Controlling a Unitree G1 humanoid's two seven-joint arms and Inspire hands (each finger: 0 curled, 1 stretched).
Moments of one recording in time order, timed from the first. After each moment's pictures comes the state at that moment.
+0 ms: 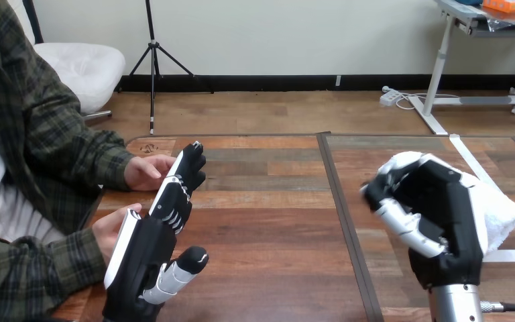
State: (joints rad) left arm 0.02 0.10 -0.02 0.63 -0.19 -1.14 -0.39; right arm -0.03 -0.03 -0.14 0.44 0.26 -0.76 0.32
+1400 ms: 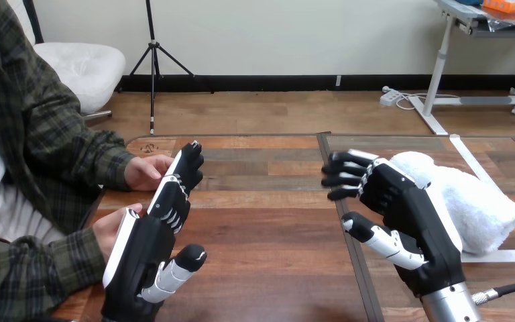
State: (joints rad) left arm 0.02 0.10 -0.02 0.63 -0.20 -1.12 -0.40; right arm -0.02 -0.12 -0.09 0.44 0.16 -0.78 0.44
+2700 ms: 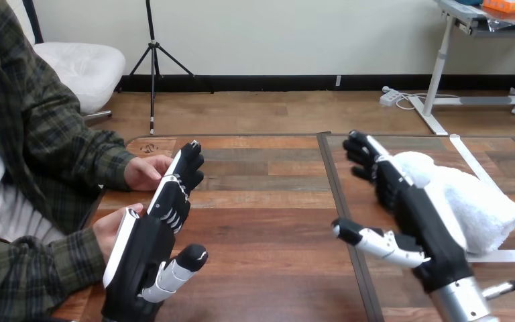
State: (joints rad) left arm 0.02 0.10 -0.02 0.63 -0.20 -1.12 -0.39; right arm -0.01 -0.19 -0.09 0.41 -0.01 -0.76 0.32
